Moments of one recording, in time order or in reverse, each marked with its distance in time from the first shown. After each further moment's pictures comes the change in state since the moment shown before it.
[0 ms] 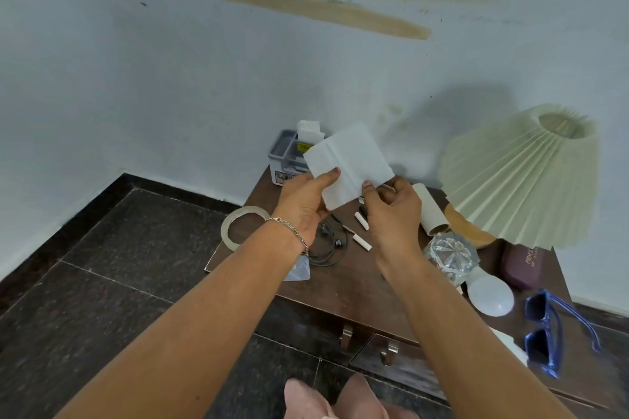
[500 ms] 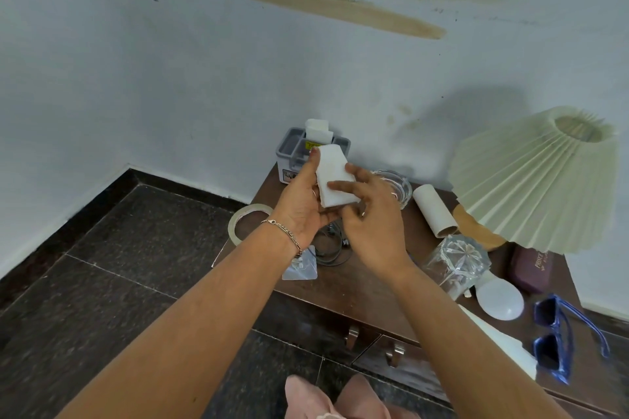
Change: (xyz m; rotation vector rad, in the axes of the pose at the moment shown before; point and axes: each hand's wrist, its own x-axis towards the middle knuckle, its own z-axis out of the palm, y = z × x) left_hand -0.002 0.007 -0.017 -0.128 -0.119 -0.094; right_hand -0.014 0.005 0.009 -0.641 -0.295 -0.436
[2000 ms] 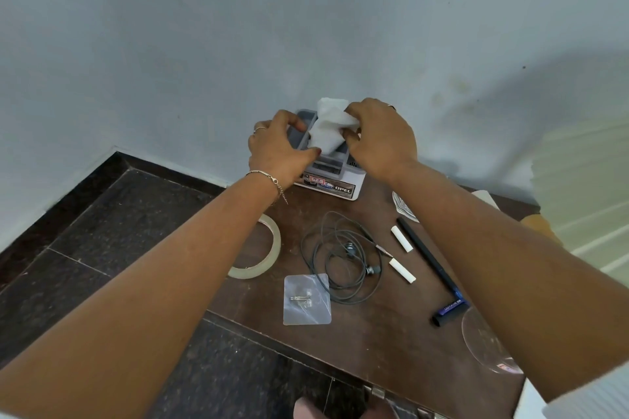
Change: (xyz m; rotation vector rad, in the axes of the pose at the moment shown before) left_hand 0.148 0.039 -0.067 1.235 0.435 0.486; right_hand 0.170 0.058 0.056 -0.559 -0.164 -0.156
